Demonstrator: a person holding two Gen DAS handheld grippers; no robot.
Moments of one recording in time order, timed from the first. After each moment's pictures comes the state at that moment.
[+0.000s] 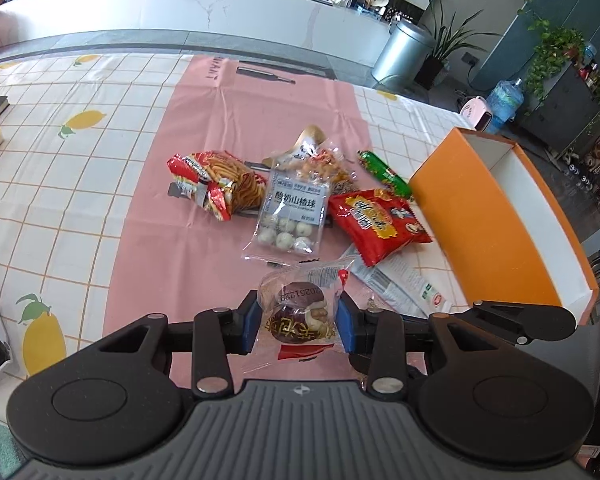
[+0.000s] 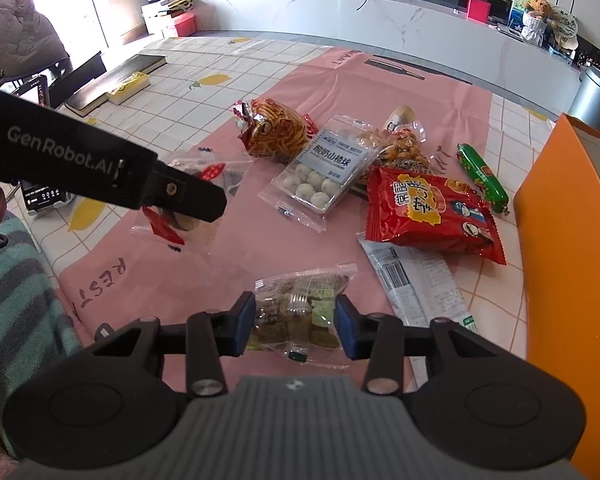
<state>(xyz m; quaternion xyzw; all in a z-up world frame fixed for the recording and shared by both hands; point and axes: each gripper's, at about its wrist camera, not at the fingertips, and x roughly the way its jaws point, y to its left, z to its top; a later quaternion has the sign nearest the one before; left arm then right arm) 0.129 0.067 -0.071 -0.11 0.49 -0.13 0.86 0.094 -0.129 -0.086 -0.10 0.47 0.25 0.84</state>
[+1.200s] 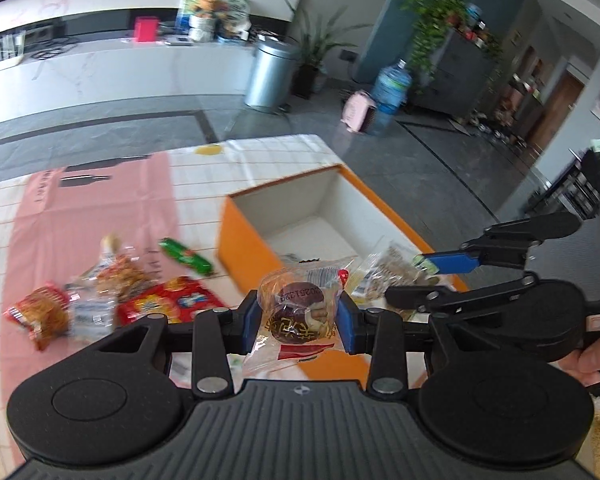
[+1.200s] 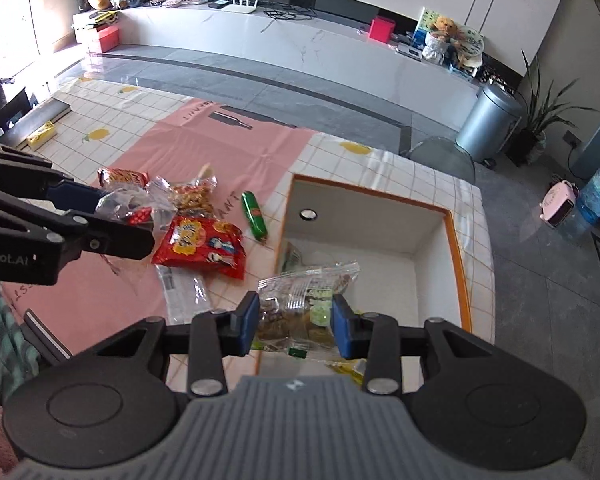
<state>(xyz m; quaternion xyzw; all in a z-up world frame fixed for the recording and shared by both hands) 0.150 -0.110 0.022 -0.03 0.43 -0.29 0.86 0.118 -0.318 0.054 -0.14 0.47 0.13 0.86</state>
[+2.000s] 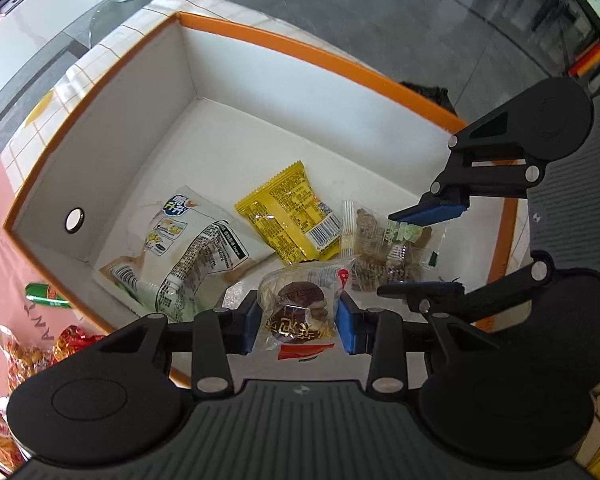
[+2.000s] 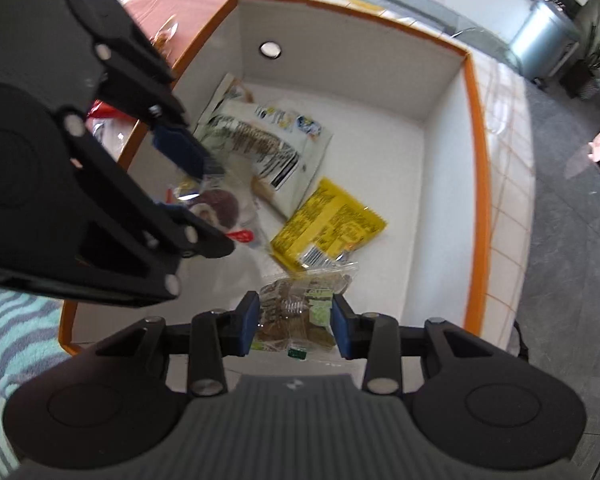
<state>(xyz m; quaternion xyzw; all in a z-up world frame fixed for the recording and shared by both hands) 0.218 -0.282 -0.091 0.23 0.57 -0.37 0.70 0.166 -0.395 -0.060 -0.16 0.60 0.20 0.76</state>
